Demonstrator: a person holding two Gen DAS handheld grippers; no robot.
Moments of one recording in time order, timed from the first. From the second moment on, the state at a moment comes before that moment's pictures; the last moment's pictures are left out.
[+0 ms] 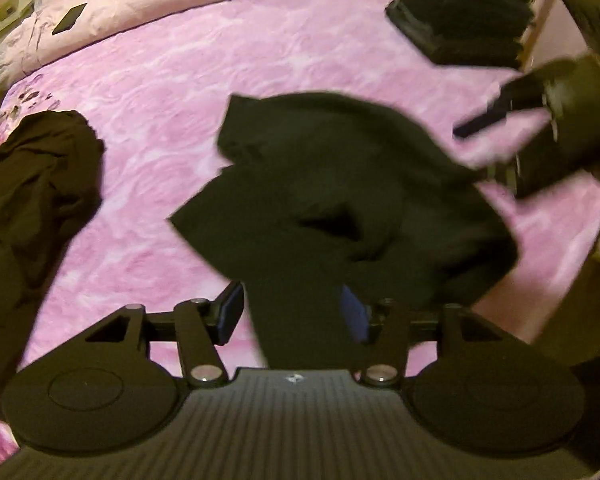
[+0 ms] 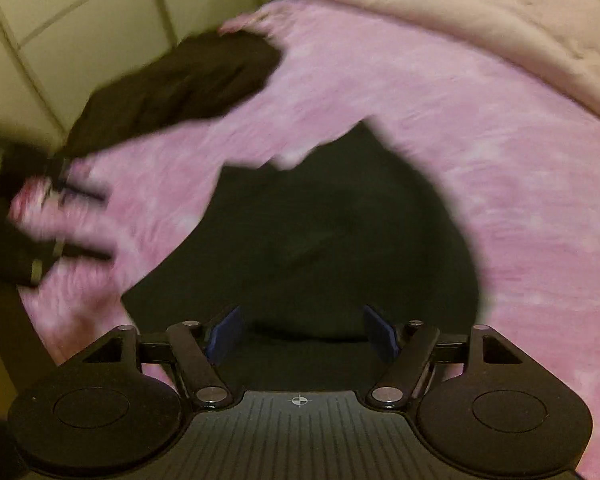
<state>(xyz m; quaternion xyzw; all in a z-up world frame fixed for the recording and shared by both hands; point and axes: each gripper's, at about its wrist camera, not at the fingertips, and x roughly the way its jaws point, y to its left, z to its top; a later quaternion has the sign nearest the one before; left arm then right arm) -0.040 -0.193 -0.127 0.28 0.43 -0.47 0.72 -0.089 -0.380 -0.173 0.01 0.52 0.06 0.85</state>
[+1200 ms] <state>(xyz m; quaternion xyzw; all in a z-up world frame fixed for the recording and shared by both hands) 0.026 -0.340 -0.212 0.57 0.12 -0.64 0.50 -0.204 -0.566 -0.132 0.17 0.46 -0.24 0.84</state>
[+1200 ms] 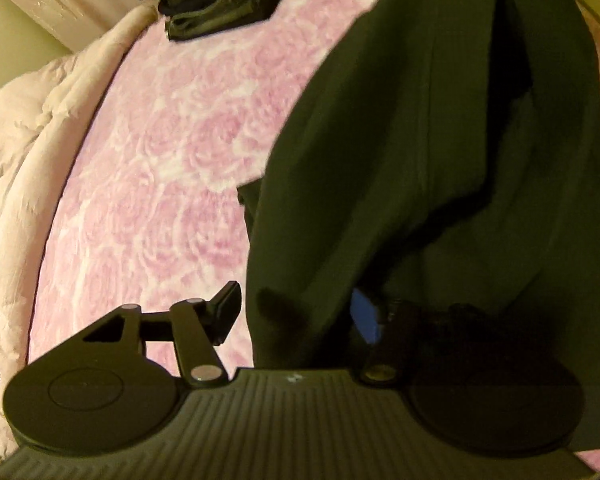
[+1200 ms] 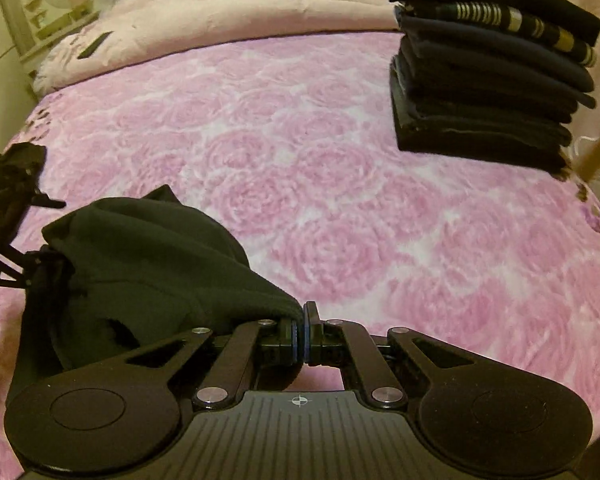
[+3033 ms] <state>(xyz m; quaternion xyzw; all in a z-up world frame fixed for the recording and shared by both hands) 0.133 -0.494 -0.023 0.35 0.24 -0.42 0.80 0.003 -0.721 -0.085 -0.10 0.40 -0.15 0.90</state>
